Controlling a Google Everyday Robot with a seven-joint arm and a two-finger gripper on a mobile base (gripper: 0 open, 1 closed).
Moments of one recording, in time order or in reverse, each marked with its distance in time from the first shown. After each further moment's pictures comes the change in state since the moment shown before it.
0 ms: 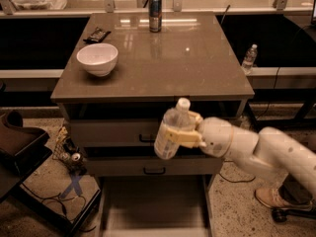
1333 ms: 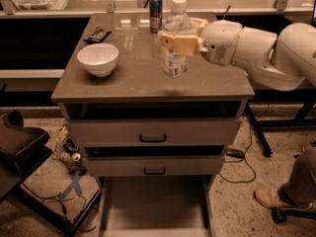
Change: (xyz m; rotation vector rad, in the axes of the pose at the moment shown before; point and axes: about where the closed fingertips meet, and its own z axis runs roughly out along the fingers) arm -0.197 -0.072 0.063 0.173 0.126 -0.255
